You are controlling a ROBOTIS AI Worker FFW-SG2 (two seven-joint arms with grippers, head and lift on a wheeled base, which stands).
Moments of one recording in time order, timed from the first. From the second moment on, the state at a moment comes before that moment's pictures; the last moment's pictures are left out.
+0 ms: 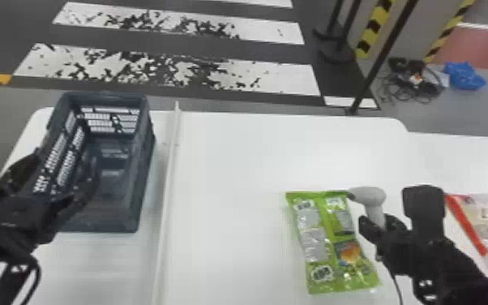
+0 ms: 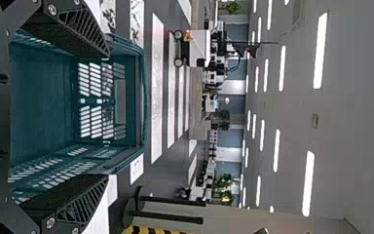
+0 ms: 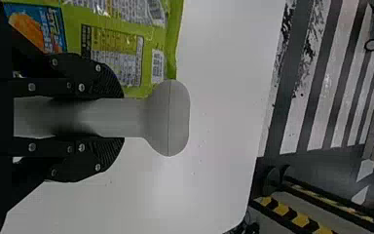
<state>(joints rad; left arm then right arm) 0.46 0.16 0.14 -1.85 0.21 -0.10 -0.22 0.50 -0.07 -0.16 -2.26 0.24 0.93 0.27</state>
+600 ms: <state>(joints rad) 0.47 0.17 0.14 -1.86 0.22 -0.10 -0.22 0.48 -0.09 0.15 -2.29 0.48 1.06 0.25</state>
